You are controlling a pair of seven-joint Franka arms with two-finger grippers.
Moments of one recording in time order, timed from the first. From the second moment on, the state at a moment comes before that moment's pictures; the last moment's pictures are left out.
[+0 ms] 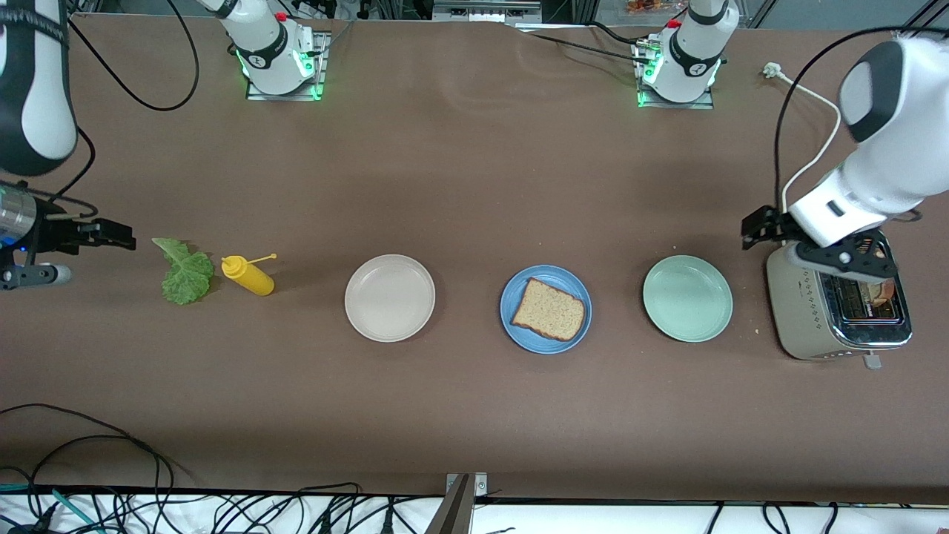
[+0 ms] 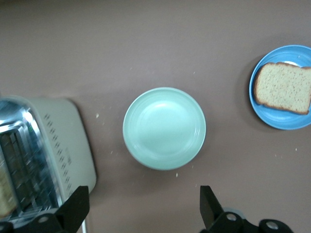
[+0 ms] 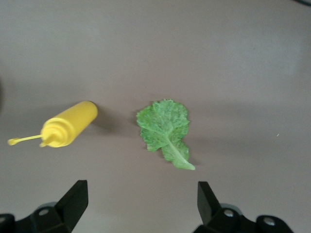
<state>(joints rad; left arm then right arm) -0.05 0.09 0.00 -1.78 0.01 1.88 0.17 0.07 0.28 -0.23 -1.62 0.00 1.78 -0.25</state>
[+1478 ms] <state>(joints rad) -0.06 0.05 0.04 -1.45 0.01 1.42 0.12 0.03 0.58 -0.24 -1.72 0.00 1.96 -0.42</state>
